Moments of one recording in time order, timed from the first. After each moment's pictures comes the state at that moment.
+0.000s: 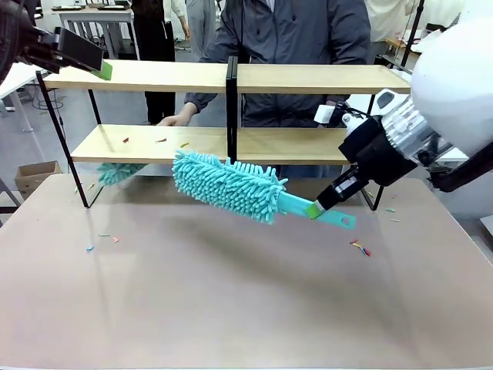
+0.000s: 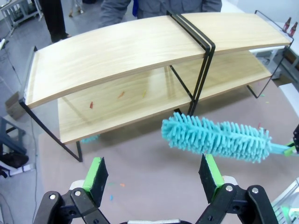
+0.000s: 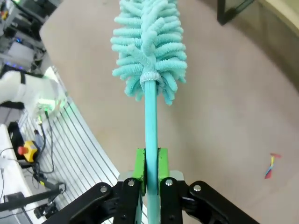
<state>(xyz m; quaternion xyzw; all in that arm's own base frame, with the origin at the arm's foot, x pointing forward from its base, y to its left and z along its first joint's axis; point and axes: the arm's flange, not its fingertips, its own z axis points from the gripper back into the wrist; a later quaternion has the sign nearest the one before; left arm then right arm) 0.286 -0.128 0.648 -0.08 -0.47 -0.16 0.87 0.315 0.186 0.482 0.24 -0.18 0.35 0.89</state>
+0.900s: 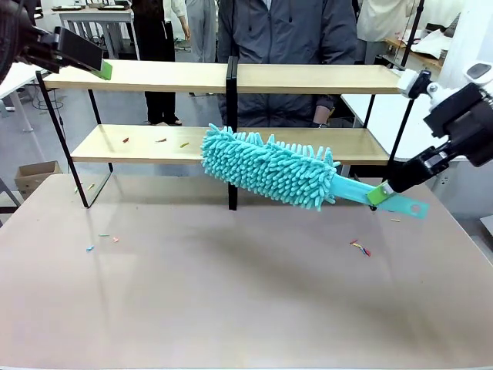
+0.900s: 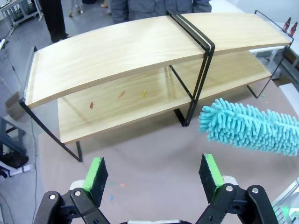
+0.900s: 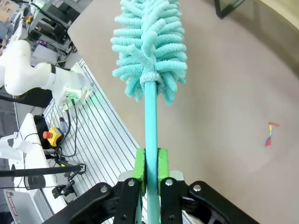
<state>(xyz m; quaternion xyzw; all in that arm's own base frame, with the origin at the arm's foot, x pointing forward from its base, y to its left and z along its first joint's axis) 0.286 -0.128 0.649 -0.08 -0.47 -0.16 0.86 0.285 0.097 0.531 0.30 -0.17 0.35 0.87</state>
